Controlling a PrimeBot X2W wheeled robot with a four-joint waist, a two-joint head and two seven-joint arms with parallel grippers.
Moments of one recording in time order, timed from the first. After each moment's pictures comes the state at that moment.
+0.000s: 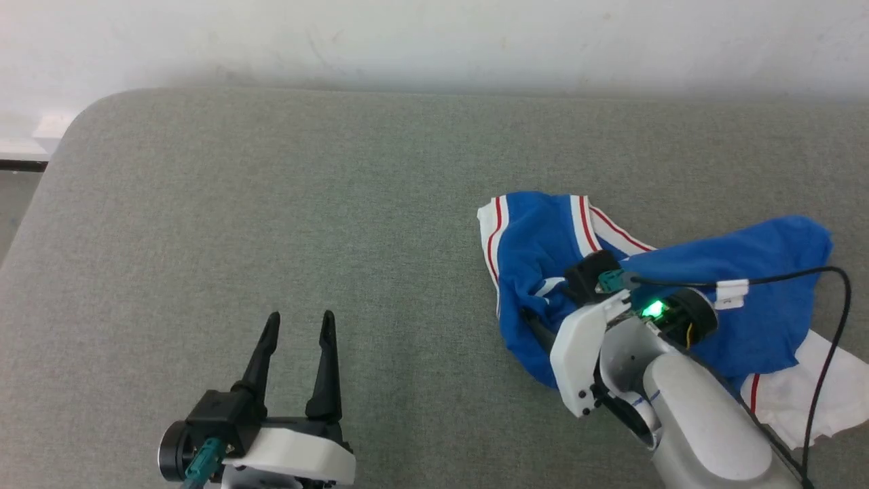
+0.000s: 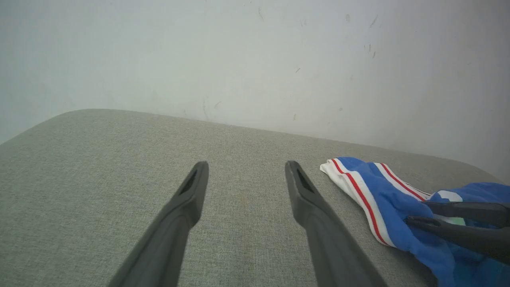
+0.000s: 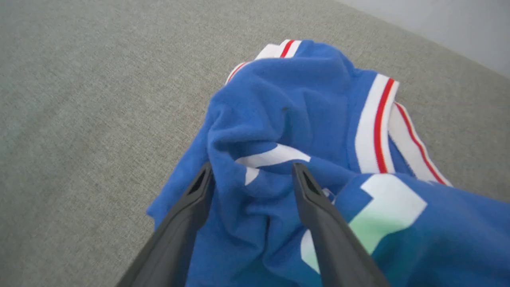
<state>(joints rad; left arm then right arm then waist) 0.03 0.06 -0.16 0.02 -0.23 0.06 -0.26 -0.41 -0.09 0.38 0.45 0.18 0.13 0.32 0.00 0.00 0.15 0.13</state>
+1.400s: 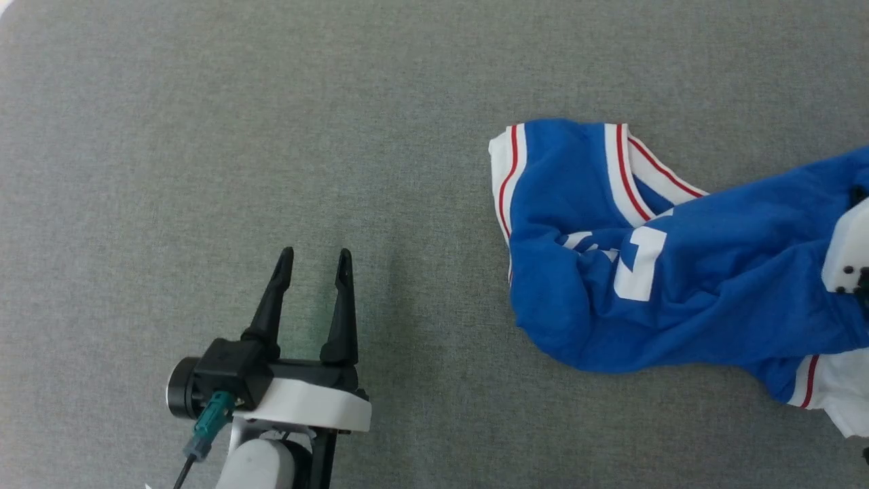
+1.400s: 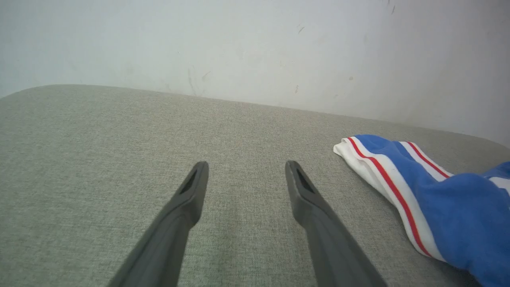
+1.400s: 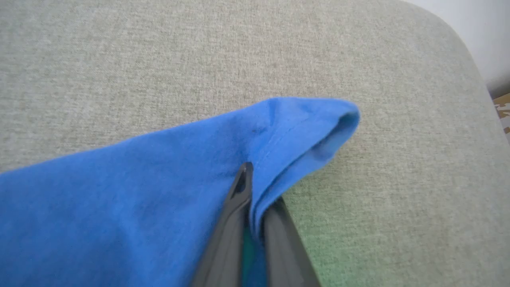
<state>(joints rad) -0.09 0.06 -0.19 -0.02 -0.21 0.06 -0.26 -0.51 -0.23 -0.32 0.38 -0.05 0.13 0.45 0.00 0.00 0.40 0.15</state>
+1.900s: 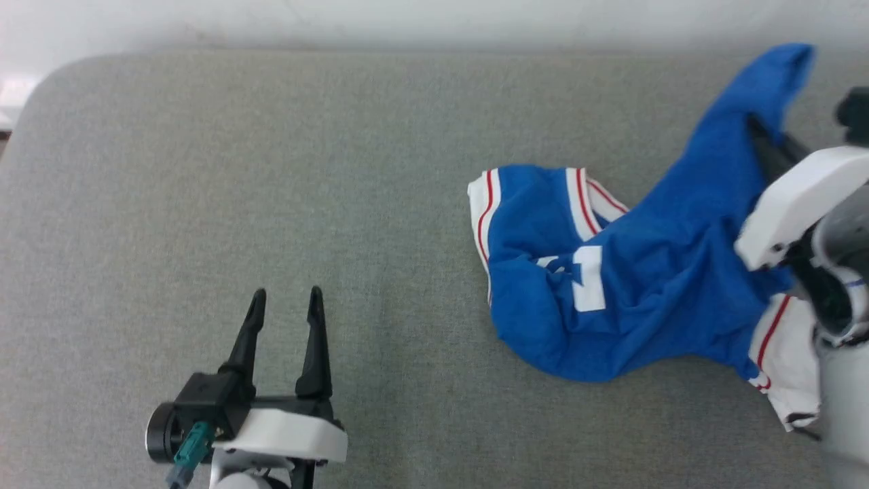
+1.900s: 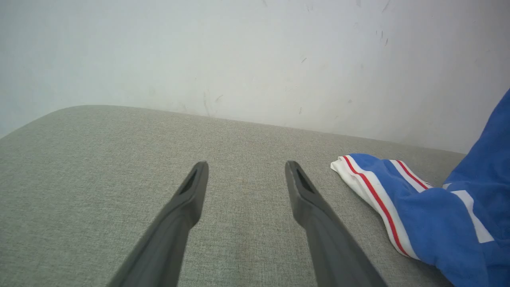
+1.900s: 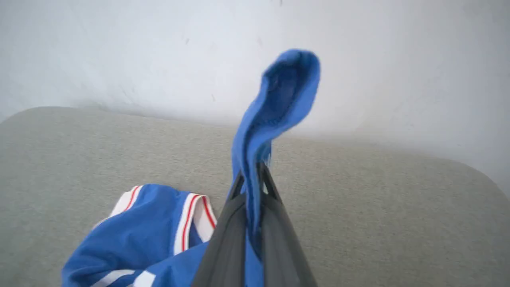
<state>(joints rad) -0.01 0.06 -0.13 0.01 -0.21 0.07 -0.26 -0.49 -0.18 -0.08 0.04 0.22 0.13 0.49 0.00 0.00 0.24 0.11</state>
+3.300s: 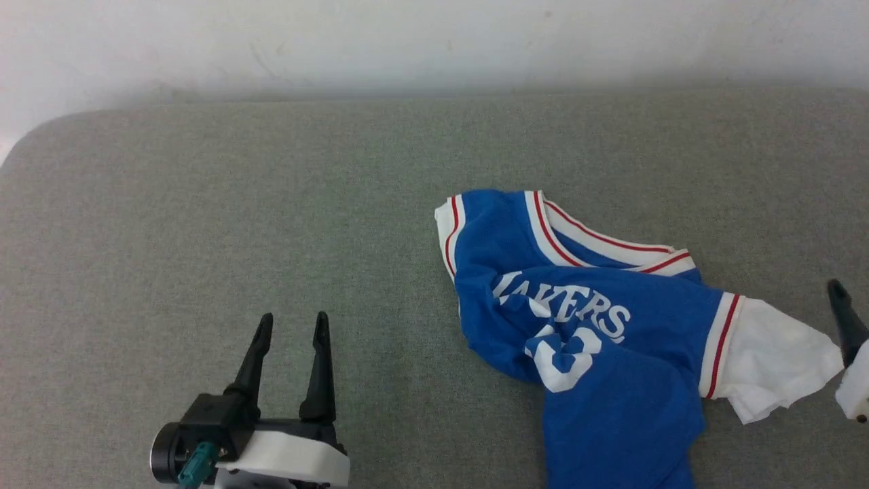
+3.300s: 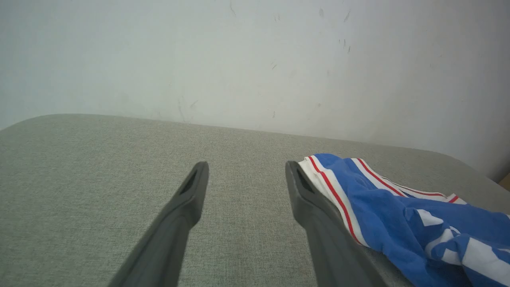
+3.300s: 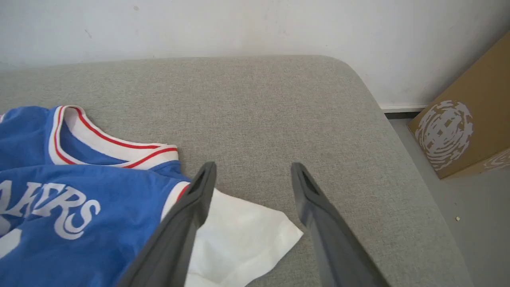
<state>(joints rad) 0.05 0.07 -0.15 0.00 -0.22 0.06 -0.26 -0.06 -0.19 -0.32 -0.19 0.20 0.13 0.54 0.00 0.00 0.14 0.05</state>
